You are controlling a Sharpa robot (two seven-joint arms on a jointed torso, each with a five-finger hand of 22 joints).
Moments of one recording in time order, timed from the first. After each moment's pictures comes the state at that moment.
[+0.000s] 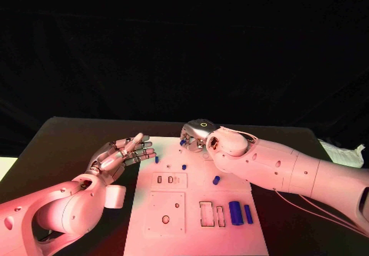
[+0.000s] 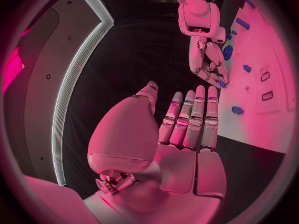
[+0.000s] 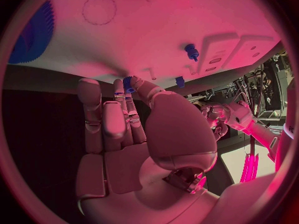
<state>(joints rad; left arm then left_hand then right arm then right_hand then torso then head) 1.15 -0.93 -0.02 1.76 0.09 -0.37 0.47 1.32 -0.05 0.15 0.25 0.05 0.90 0.23 0.09 0.07 0.94 0.21 0.10 0.07 0.97 0.16 0.15 0.08 0.17 0.81 0.27 0.24 0.09 1.15 -0.57 0.12 1.25 -1.85 -0.27 -0.20 1.26 -0.06 0.49 -0.02 0.11 1.15 0.13 0.07 0.07 1.24 0.07 0.06 0.06 1.47 -0.02 1.26 0.95 0.17 1.23 0.08 1.07 0.67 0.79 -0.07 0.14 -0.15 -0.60</state>
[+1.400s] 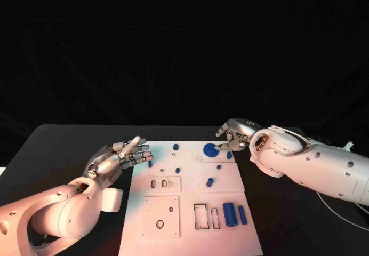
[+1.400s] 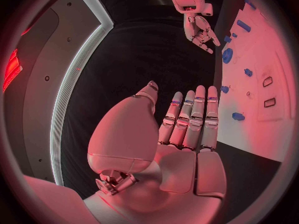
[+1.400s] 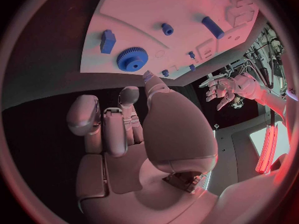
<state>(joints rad) 1.15 -0.94 -0.02 1.76 0.09 -0.37 0.46 1.32 -0.05 0.15 0.25 0.05 0.90 0.23 0.09 0.07 0.94 0.21 0.09 0.07 0.97 0.16 0.15 0.08 0.17 0.81 0.28 0.23 0.09 1.14 -0.95 0.15 1.52 -1.57 -0.30 -0.29 1.31 -0.15 0.08 0.21 0.23 1.00 0.12 0.08 0.07 1.31 0.04 0.86 0.88 1.46 -0.04 1.43 1.25 0.13 1.32 0.07 1.27 0.96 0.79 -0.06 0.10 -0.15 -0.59</state>
